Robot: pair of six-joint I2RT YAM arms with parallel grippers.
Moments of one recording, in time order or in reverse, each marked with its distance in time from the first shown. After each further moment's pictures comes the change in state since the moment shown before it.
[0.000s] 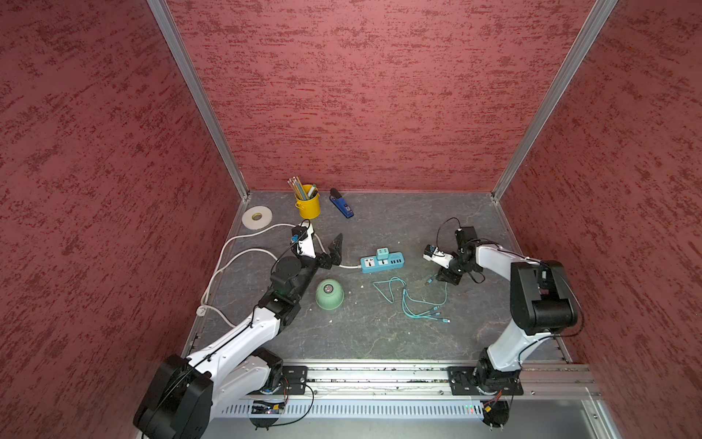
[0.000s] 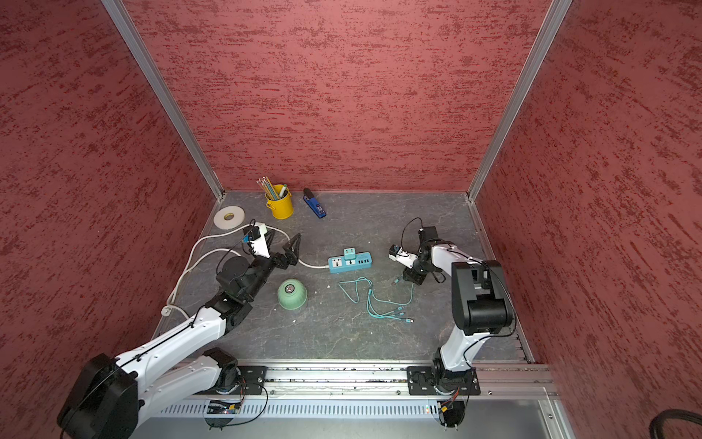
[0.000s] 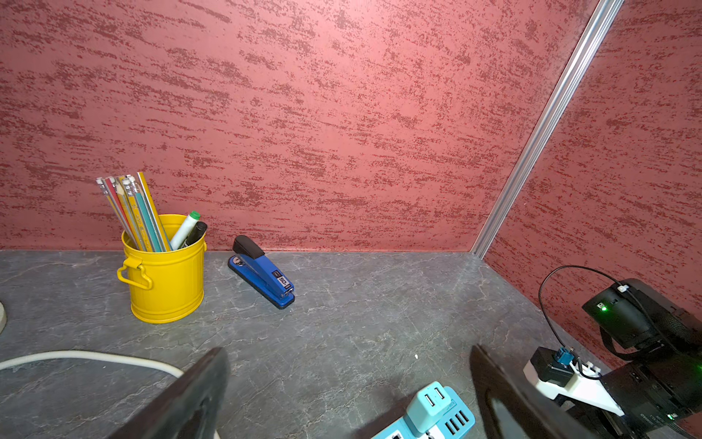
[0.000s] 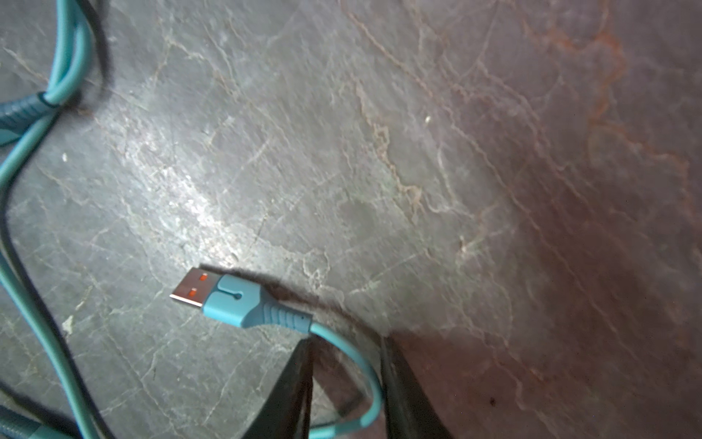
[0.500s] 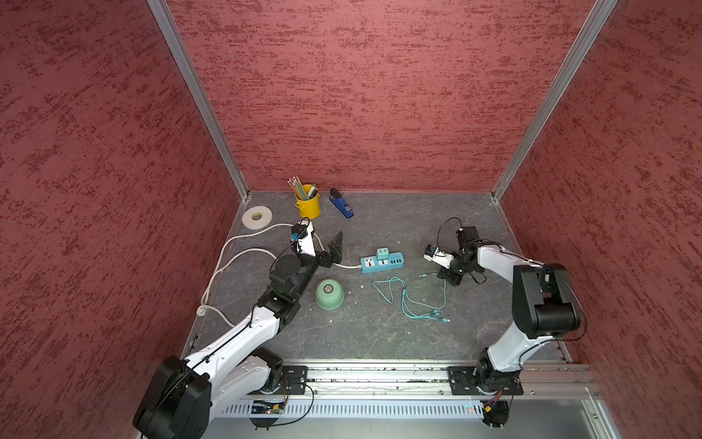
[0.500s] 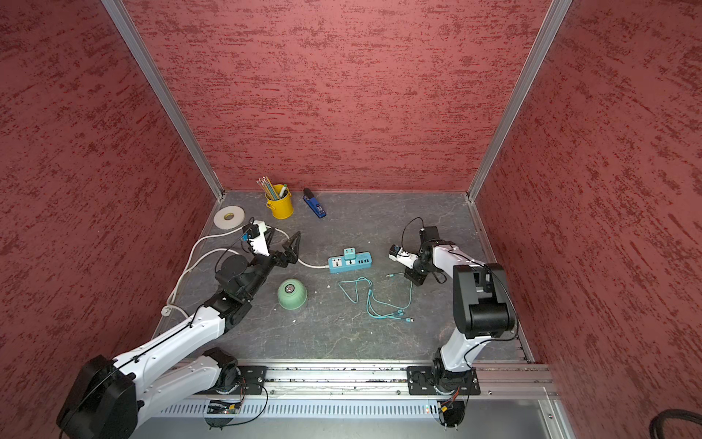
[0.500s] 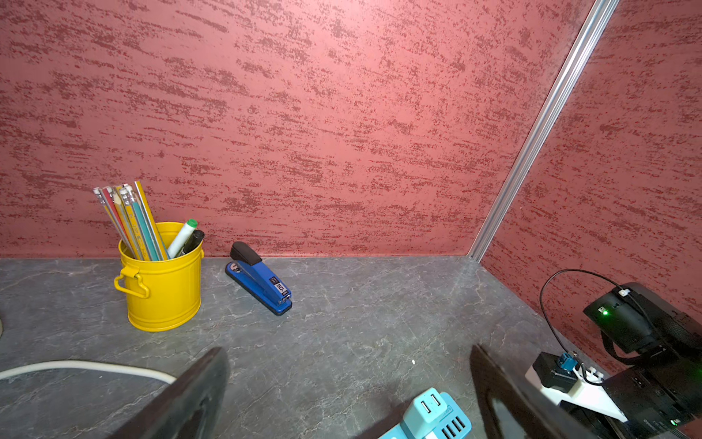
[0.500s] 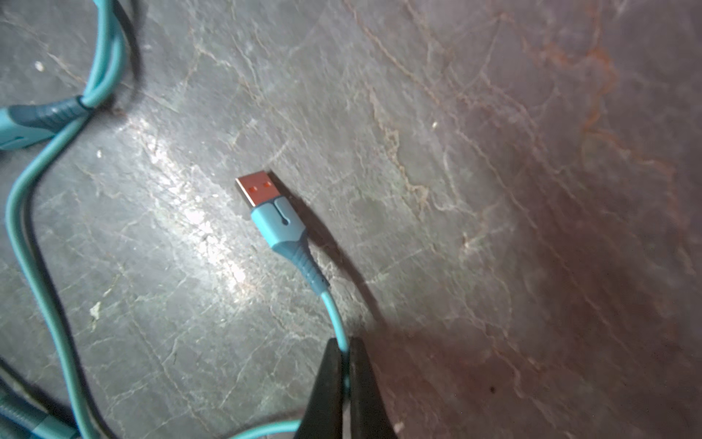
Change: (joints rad) left arm 0.000 -0.012 0.032 -0.036 0.013 -0.003; right arm -0.002 -0.058 -0.016 -0.010 -0.018 -0.016
